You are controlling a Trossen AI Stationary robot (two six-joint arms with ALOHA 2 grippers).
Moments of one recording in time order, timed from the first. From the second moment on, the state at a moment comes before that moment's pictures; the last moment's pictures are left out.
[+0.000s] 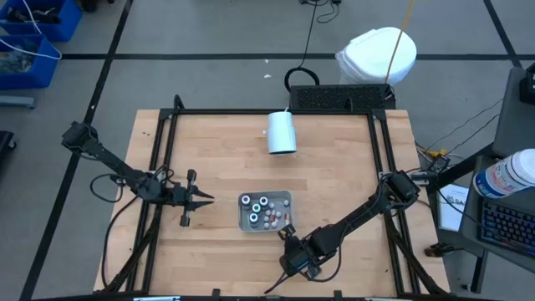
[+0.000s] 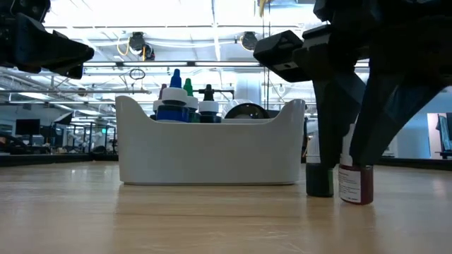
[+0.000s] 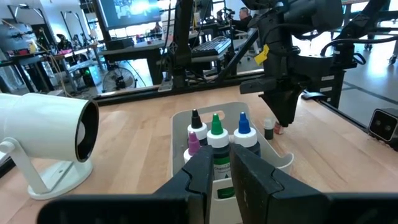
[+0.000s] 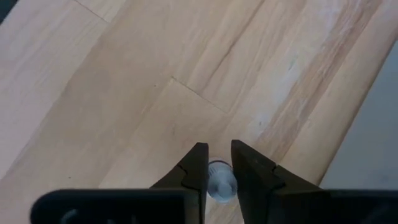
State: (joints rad) left arm -0.58 0.61 0.02 0.54 -0.50 0.09; right arm 0.57 2.05 1.46 -0.64 0.12 -0.05
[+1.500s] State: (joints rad) left arm -0.58 0.61 0.02 0.54 -0.50 0.07; right arm 0.41 2.05 1.78 -0.83 0.23 -0.02
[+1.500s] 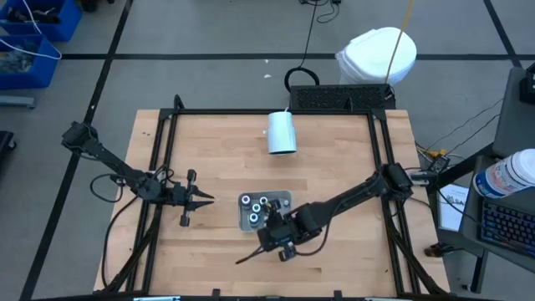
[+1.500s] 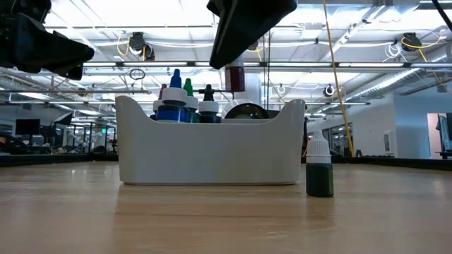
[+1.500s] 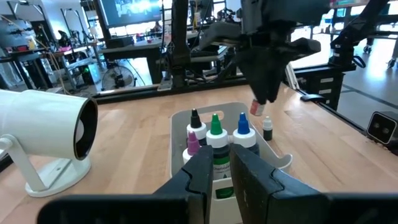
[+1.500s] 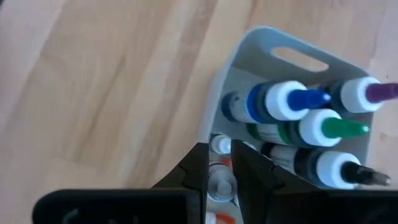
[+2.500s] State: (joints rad) left arm -0.58 0.62 0.02 0.50 -0.50 -0.03; right arm 0.25 1.61 1.02 -0.10 0.18 -0.01
